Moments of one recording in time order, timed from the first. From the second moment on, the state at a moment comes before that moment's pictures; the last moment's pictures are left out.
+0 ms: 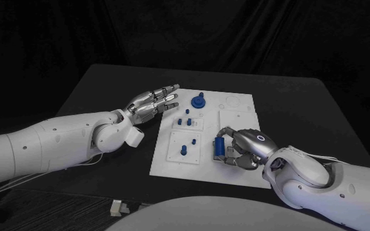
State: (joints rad) left arm 1.07 -0.88 -0.22 1.40 -0.12 0.19 0.57; left_hand 1.44 0.27 -0.16 0.12 0.52 0.23 0.06 0.03 0.03 0.01 0.06 0.02 0.01 0.00 0.18 0.00 0.00 0.17 0.01 0.28 0.01 0.01; right arm 0.98 -0.93 -0.25 1.80 -1.70 -0.53 -0.25; right_hand 1.32 -0.06 0.11 0.28 0.64 0.31 0.15 0.79 0.24 1.46 0.03 1.57 1.31 1.47 -0.04 1.51 1.31 0.08 1.42 0.07 1.05 1.31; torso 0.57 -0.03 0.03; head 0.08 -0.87
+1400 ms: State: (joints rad) left arm 1.07 -0.88 -0.22 1.40 -0.12 0.20 0.55; left_hand 1.44 0.27 -0.16 0.12 0.52 0.23 0.06 0.03 0.03 0.01 0.06 0.02 0.01 0.00 0.18 0.00 0.00 0.17 0.01 0.28 0.01 0.01; right arm 0.97 -0.93 -0.25 1.80 -1.66 -0.46 -0.26; right_hand 1.23 -0.06 0.18 0.27 0.52 0.26 0.14 0.62 0.24 1.46 0.03 1.57 1.31 1.47 -0.04 1.50 1.31 0.09 1.42 0.07 1.03 1.31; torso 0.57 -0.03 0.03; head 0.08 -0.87
